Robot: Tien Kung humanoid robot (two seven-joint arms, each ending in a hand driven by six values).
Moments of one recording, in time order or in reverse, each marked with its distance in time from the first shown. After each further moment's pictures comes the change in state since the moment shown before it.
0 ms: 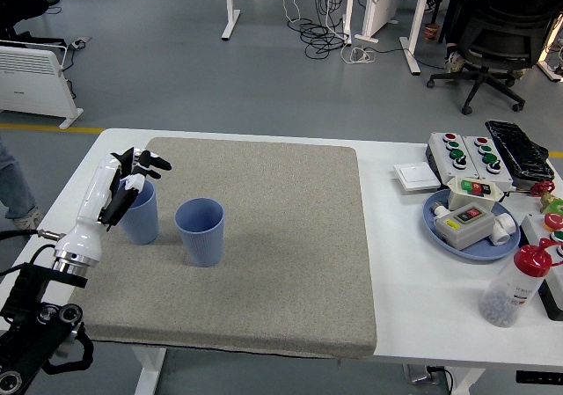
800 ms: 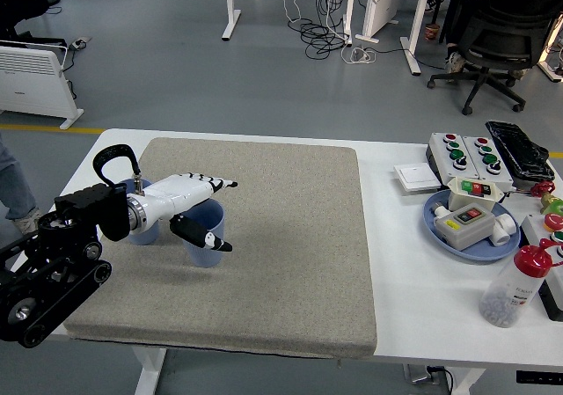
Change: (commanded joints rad) left arm -0.354 0.104 0.311 0.063 0.601 -0.544 0.428; right arm -0.014 0.002 0.014 0.001 -0.016 -0.004 -0.007
